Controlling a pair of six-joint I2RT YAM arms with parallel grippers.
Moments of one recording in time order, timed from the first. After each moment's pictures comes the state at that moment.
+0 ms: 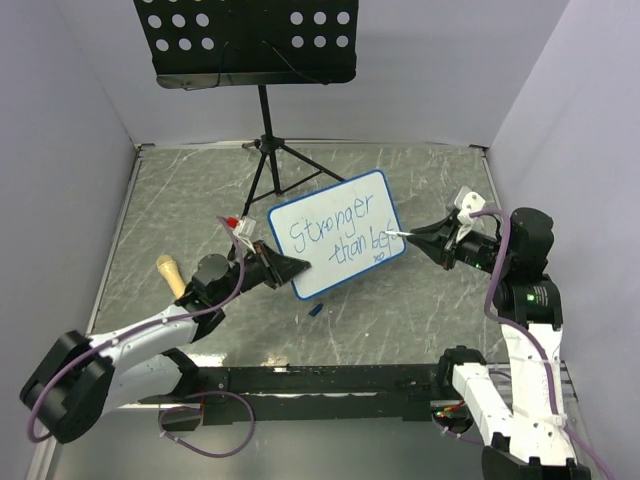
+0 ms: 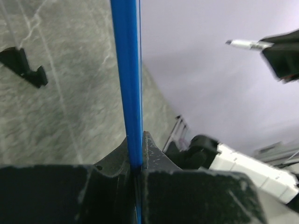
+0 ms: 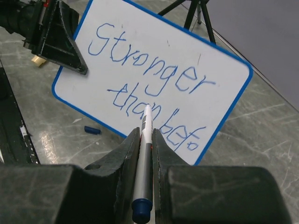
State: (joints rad) left arm -0.66 1.07 0.34 0.80 0.33 -0.93; right arm -0.06 0.75 1.03 -0.60 -0.99 -0.38
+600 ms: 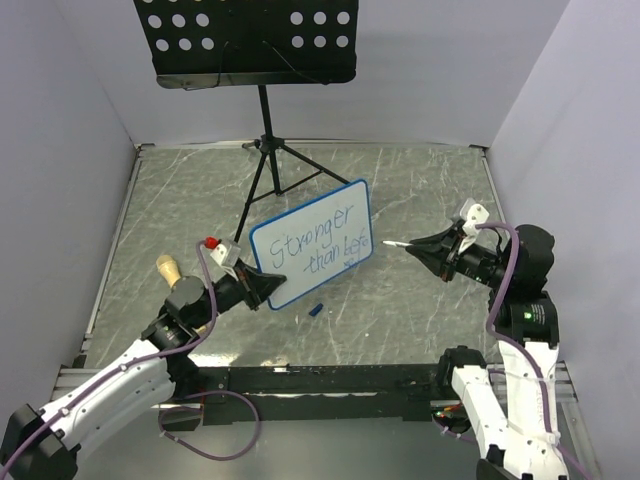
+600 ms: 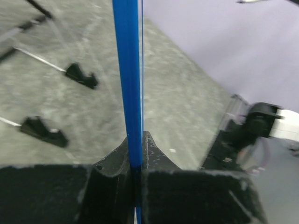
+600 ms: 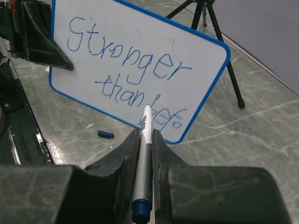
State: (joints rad) left arm -0.66 0.58 0.26 0.34 0.28 -0.51; right arm -0.08 0.64 0.95 -0.55 -1.01 -0.25
